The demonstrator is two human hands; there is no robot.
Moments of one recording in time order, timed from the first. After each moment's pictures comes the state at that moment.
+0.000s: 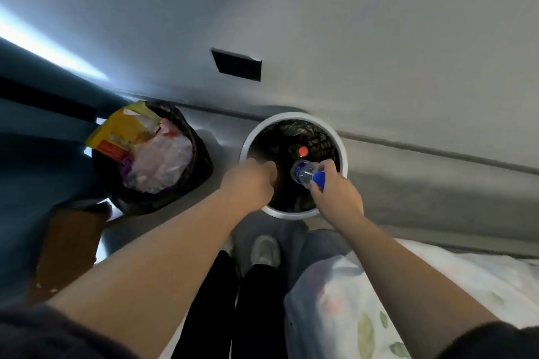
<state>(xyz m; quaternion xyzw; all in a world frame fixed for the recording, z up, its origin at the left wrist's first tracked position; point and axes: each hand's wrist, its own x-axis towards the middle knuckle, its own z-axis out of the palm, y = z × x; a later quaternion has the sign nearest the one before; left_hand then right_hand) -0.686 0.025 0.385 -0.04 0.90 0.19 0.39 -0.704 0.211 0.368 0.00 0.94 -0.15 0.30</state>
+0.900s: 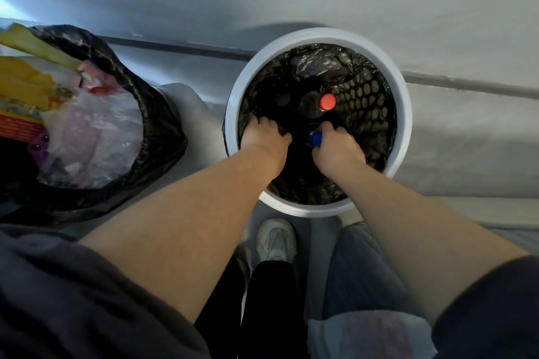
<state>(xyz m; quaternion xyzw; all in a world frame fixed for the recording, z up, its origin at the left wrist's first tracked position) -0.713 0.060 0.168 0.19 0.87 -0.10 0.44 -0.723 0.198 0.151 0.02 0.91 -0.04 0.41</state>
